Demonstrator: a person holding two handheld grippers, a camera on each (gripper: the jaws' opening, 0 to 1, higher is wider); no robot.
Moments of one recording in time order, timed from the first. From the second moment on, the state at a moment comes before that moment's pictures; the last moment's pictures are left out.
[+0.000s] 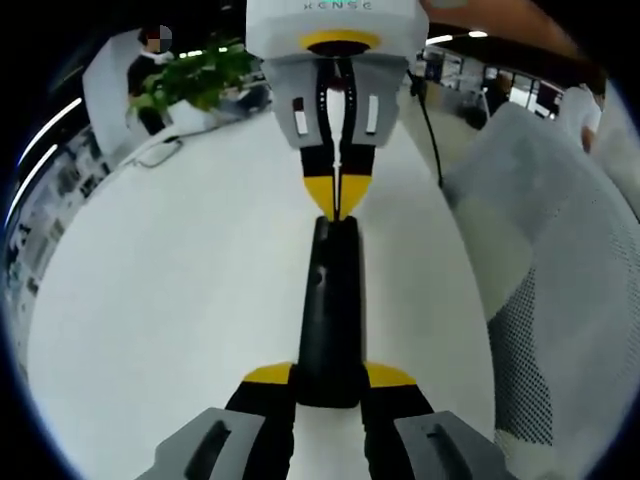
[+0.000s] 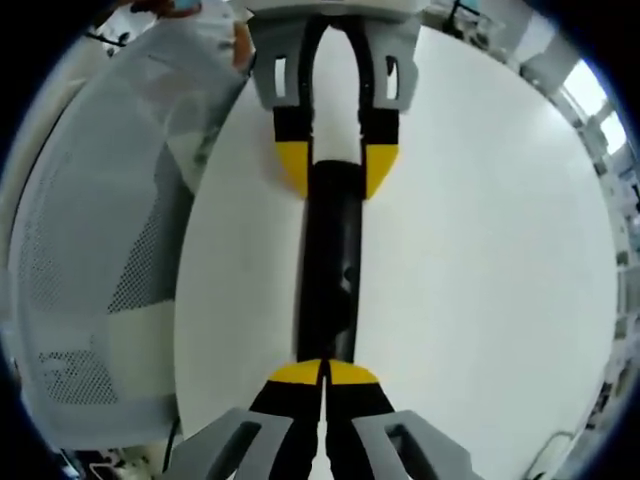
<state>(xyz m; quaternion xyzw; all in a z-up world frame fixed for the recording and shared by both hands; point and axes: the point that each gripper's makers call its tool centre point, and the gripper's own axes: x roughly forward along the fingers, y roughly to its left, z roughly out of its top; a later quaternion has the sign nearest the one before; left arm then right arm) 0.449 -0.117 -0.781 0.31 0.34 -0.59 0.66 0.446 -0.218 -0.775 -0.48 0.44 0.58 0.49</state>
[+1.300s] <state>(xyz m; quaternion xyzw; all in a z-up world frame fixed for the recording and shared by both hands) 0.449 -0.117 -0.781 0.32 0.34 -0.59 0.66 0.453 -0.215 -0.755 -0.47 0.42 0.58 0.51</state>
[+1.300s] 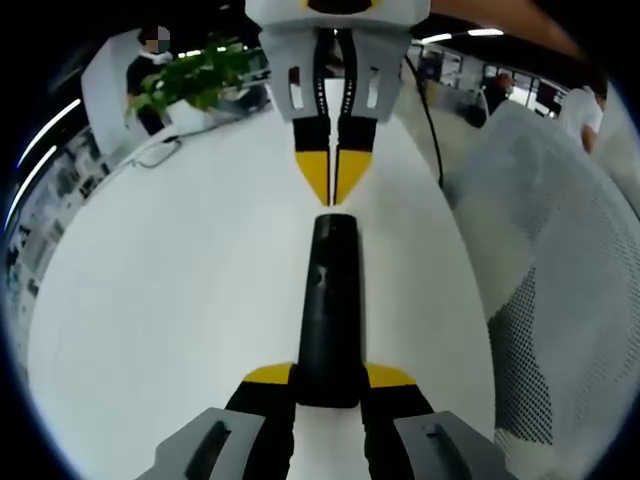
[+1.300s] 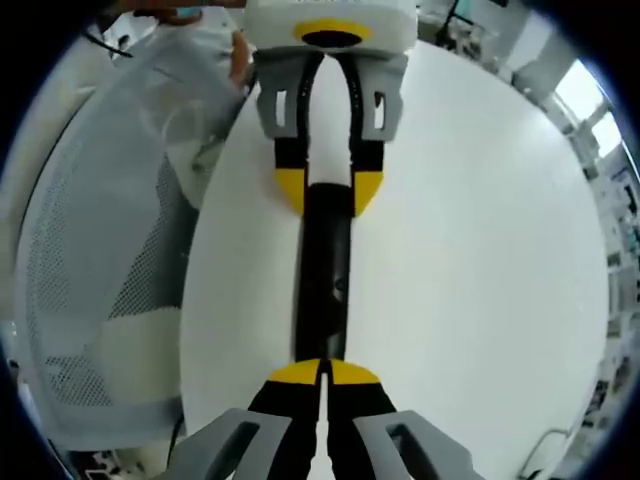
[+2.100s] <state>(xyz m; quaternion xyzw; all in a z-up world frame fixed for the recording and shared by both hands) 0.450 -0.117 -0.782 0.32 0.34 -0.59 0.66 0.445 -0.205 -0.768 -0.48 0.42 0.59 0.49</state>
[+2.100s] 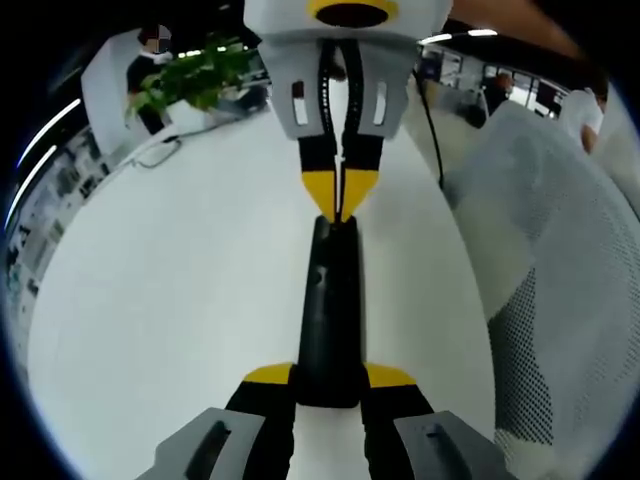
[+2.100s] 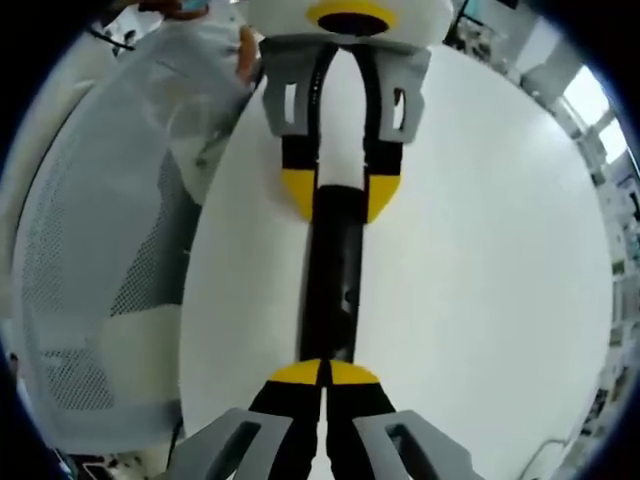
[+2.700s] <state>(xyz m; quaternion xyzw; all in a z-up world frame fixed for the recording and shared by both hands) 0.451 -0.118 -0.781 0.31 0.34 -0.59 0.66 0.449 -0.209 -0.774 -0.48 0.43 0.59 0.49</state>
